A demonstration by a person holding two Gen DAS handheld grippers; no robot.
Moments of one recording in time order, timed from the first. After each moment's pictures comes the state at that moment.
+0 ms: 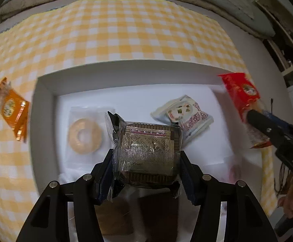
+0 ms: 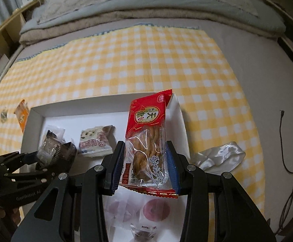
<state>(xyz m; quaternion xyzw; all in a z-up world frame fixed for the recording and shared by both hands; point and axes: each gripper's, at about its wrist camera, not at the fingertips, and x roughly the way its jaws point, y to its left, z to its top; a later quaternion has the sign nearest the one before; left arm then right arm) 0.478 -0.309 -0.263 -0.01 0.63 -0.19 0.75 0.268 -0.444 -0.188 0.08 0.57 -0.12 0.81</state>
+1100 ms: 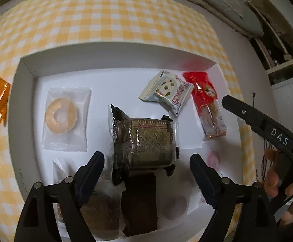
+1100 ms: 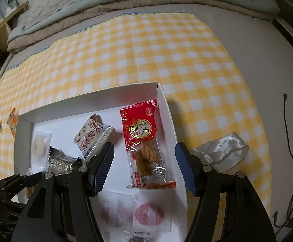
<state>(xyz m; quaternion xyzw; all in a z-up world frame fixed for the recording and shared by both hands) 0.454 -0.292 -0.261 -0.05 0.64 -0.24 0.72 0.266 -0.477 -0.199 0.13 0.59 -0.15 0.79</state>
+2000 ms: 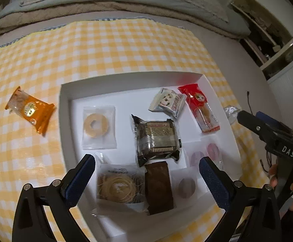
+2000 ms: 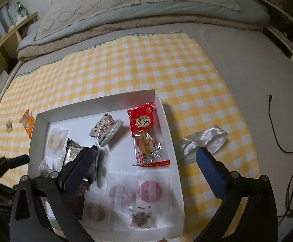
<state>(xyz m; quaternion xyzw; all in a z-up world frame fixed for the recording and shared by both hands) 0.412 -0.243 -0.187 0.01 0.58 -0.25 0.78 0.216 -0.452 -0.142 0.11 0.53 -0.15 0.83</state>
